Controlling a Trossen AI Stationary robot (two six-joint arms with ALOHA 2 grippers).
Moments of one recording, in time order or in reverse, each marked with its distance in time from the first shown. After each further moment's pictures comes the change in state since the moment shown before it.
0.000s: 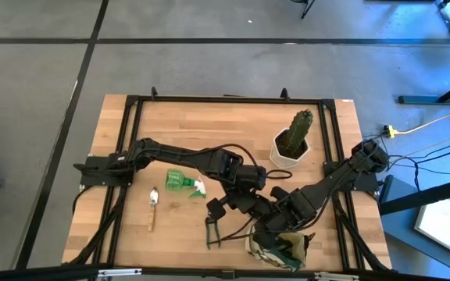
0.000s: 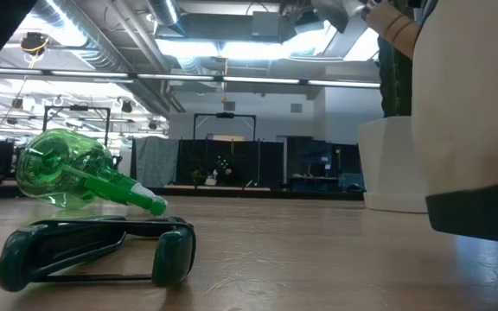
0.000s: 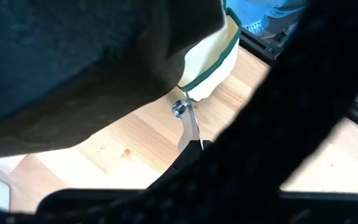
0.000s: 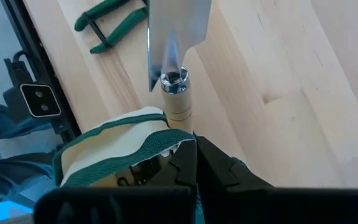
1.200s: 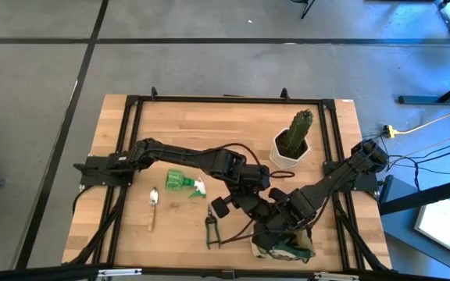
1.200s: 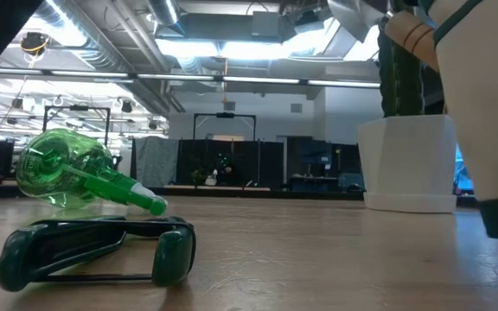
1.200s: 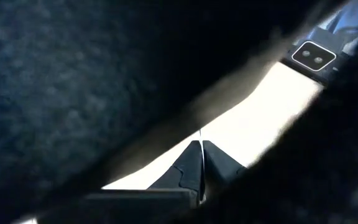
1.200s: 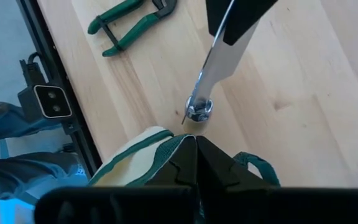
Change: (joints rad) left arm 0.012 0.031 -0.003 0.077 0.000 0.080; right arm -0.018 0.000 -0.001 0.046 0.010 -0.026
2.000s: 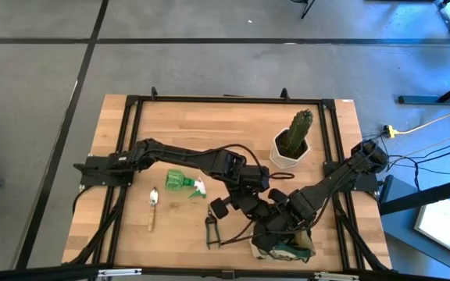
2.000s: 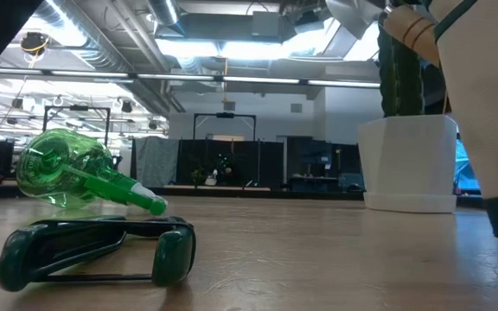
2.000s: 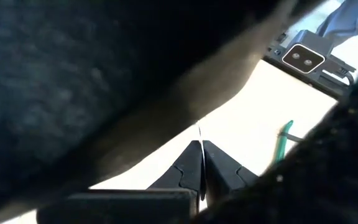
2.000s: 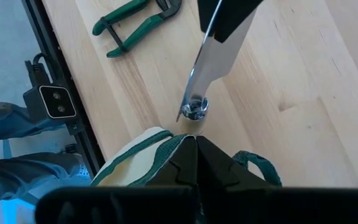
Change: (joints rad) left arm -0.006 0.001 0.000 -0.011 0.029 -0.002; right arm 0.005 0.004 0.002 0.008 0.001 0.004
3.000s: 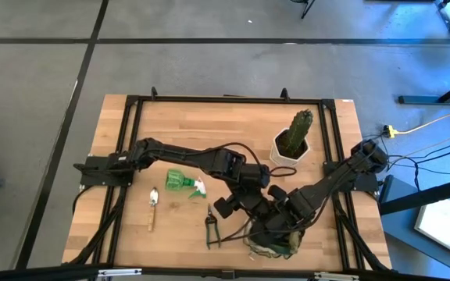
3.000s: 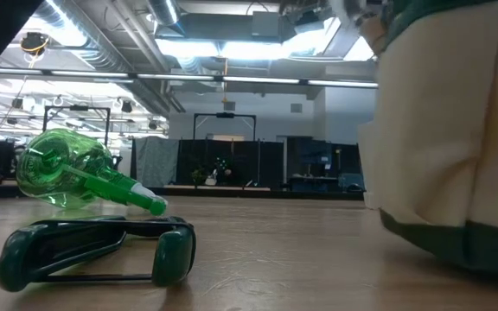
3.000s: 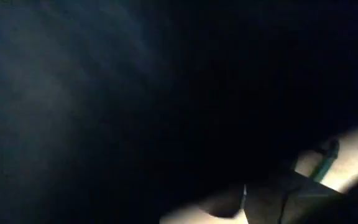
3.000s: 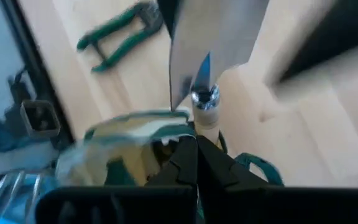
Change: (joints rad) left arm 0.009 -0.014 0.000 0.019 -0.085 -0.099; right arm 0.002 0.006 0.002 -0.023 0.052 0.007
